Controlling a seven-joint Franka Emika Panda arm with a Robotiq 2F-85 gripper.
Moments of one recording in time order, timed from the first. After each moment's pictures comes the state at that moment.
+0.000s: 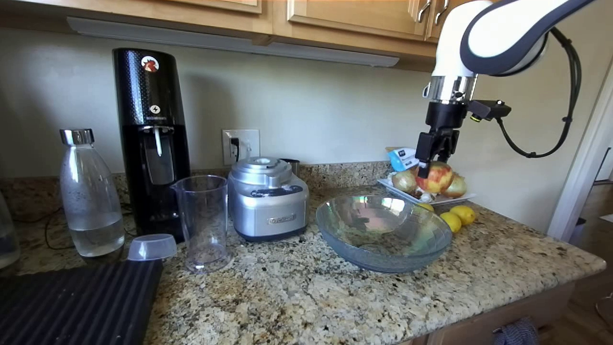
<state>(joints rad) 0.15 -0.03 0.14 -2.22 -0.01 2.25 0.02</state>
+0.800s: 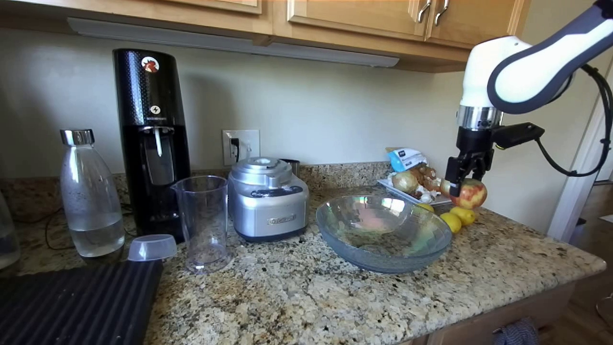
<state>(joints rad) 0.06 -0.05 0.06 -2.38 -0.20 2.37 0.18</state>
